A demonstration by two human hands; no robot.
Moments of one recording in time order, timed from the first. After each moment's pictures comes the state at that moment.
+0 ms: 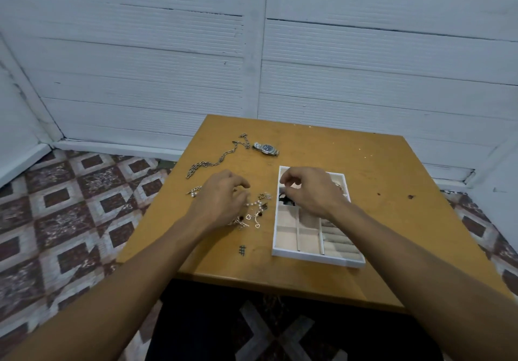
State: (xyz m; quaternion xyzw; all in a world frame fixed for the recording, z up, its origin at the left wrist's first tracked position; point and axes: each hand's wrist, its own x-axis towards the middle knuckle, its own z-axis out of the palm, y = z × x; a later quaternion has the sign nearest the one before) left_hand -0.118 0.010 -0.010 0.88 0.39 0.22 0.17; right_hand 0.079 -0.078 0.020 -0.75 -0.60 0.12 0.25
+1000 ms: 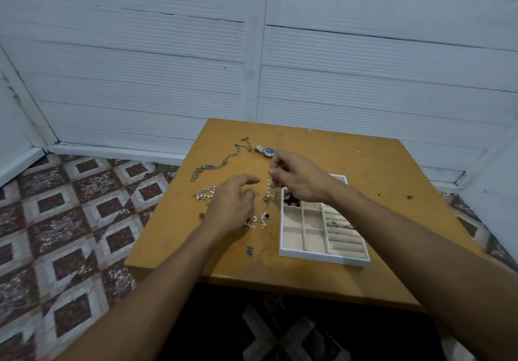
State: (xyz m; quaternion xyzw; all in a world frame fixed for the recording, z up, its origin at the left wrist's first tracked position) left_hand -0.112 -0.008 -0.002 0.80 0.40 0.30 0.33; right_hand 0.048 -0.062 0.058 -0.68 -0.63 0.24 0.29
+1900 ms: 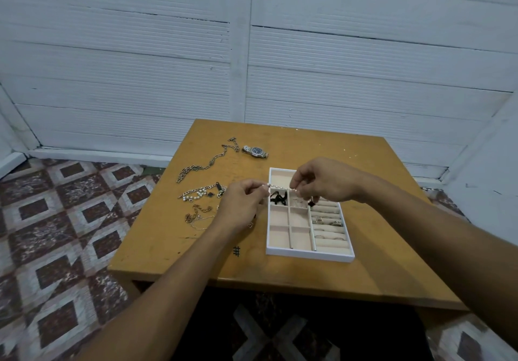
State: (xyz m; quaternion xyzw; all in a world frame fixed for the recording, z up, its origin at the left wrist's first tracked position) left_hand -0.079 -0.036 0.006 0.67 0.39 0.31 0.55; right_hand 0.092 -0.109 0.088 -0.74 -0.59 0.29 0.15
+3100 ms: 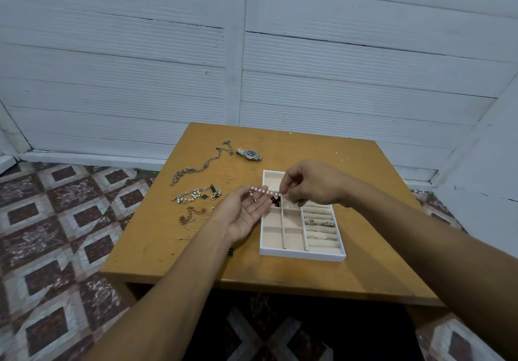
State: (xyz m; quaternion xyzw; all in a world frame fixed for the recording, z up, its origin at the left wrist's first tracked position) left_hand -0.069 -0.033 0.002 0.21 0.32 0.27 0.89; right_hand 0.075 -0.115 0.093 -0.74 -0.57 0.29 0.19
